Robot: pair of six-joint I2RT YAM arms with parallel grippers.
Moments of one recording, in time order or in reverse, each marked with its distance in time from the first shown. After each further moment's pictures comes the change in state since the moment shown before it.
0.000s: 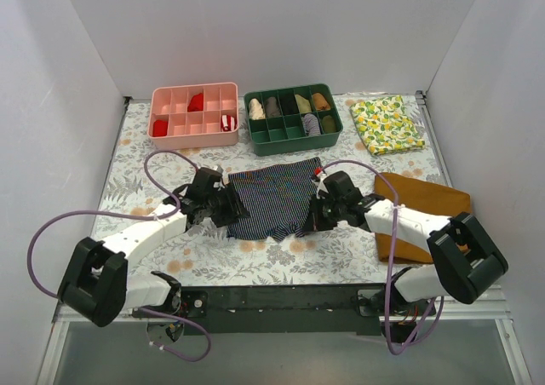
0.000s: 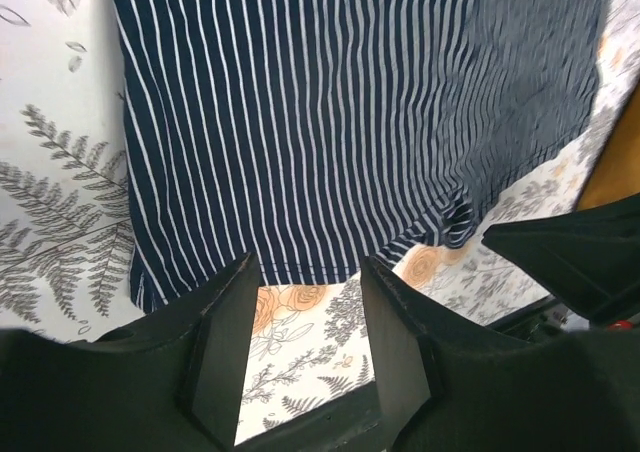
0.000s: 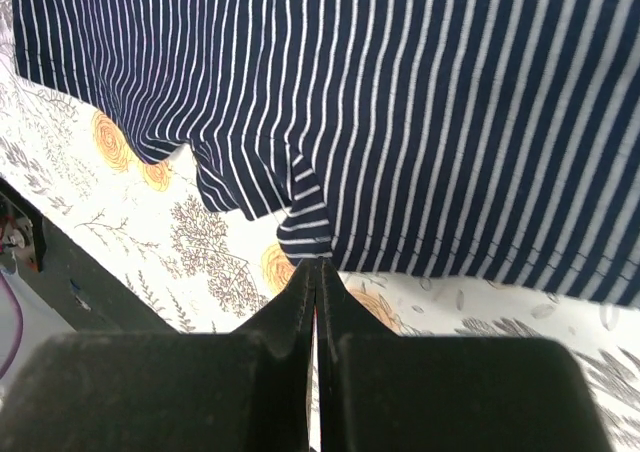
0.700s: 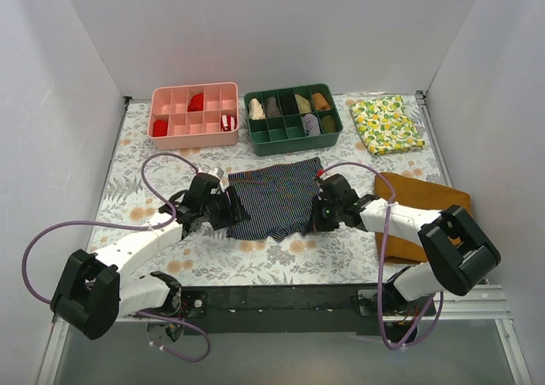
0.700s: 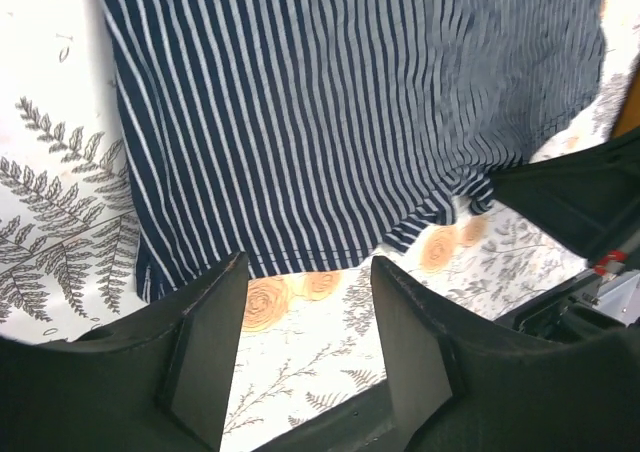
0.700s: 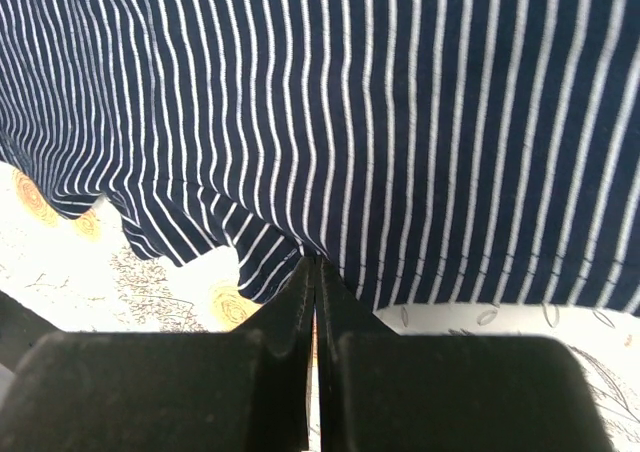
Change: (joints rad) left arm -0.026 -0.037 -0.087 0.063 0.011 0.056; right arm 0.013 0.092 0.003 0.010 0.137 0.065
